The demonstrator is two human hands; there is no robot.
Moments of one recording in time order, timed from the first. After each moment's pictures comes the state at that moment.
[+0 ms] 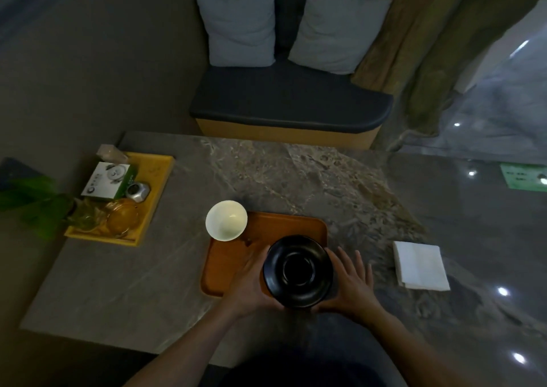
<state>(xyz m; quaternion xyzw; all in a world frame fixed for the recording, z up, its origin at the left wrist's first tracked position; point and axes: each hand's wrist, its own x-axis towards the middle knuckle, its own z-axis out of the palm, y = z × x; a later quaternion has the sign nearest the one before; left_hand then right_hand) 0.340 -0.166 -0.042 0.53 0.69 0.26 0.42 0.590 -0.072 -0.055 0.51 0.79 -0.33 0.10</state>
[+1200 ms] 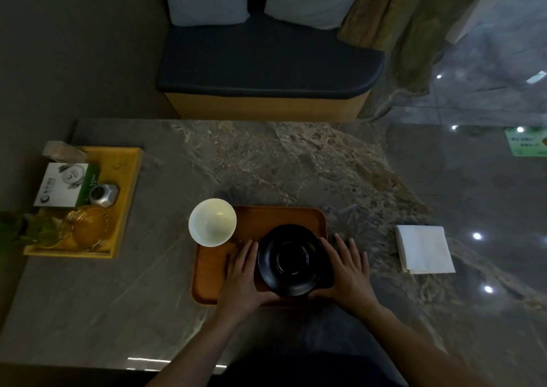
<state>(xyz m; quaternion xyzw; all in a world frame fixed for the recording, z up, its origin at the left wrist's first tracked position) 0.329 -0.162 -0.085 0.55 0.76 0.10 0.34 0.576 -0.070 -0.084 0.54 0.77 -0.32 0.10</state>
